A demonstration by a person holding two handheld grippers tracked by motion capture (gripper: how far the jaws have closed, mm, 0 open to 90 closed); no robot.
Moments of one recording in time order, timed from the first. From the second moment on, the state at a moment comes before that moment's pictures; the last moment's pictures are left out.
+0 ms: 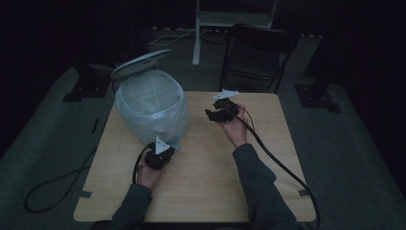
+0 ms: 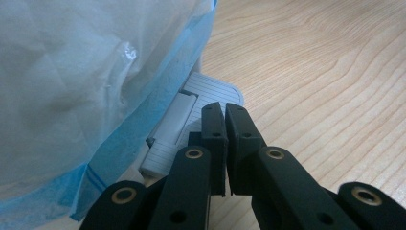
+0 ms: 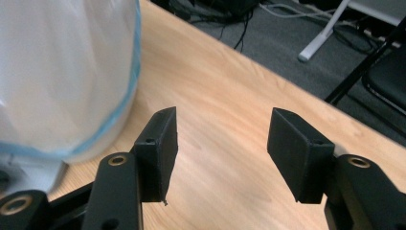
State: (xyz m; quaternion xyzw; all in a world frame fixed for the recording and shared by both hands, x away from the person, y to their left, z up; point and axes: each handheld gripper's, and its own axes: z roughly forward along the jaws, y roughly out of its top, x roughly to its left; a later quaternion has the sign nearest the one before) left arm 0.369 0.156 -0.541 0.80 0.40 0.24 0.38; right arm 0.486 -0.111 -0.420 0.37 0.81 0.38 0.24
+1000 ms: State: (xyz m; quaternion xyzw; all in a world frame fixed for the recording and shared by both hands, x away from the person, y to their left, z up) left arm 0.360 0.154 -0.525 0.80 0.40 0.25 0.37; right arm 0.482 -0.154 -0.483 0.40 0.83 0.34 0.20
